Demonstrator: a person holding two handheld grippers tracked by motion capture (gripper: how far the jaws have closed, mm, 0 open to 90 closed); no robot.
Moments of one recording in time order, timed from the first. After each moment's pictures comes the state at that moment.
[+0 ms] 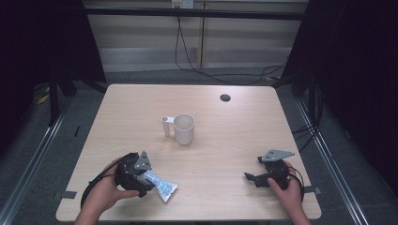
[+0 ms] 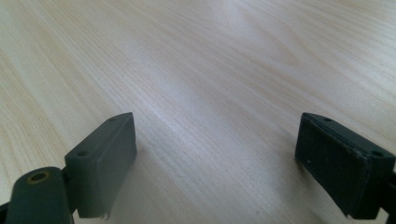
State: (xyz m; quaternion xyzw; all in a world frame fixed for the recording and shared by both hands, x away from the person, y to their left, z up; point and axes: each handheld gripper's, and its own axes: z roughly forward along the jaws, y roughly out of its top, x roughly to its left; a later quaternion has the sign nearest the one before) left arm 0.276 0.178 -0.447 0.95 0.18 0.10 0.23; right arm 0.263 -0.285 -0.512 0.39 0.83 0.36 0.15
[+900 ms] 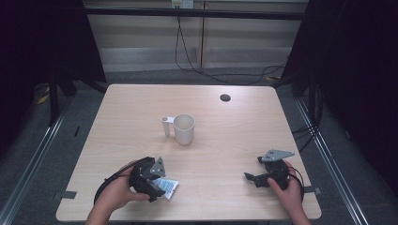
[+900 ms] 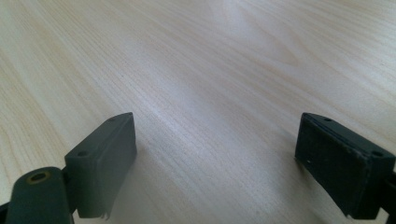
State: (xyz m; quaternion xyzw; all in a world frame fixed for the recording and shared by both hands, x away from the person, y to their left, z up) left arm 0.274 0.144 -0.461 0.97 0.11 0.06 0.21; right arm 0.263 -0.285 -0.512 0.39 0.83 0.36 0.15
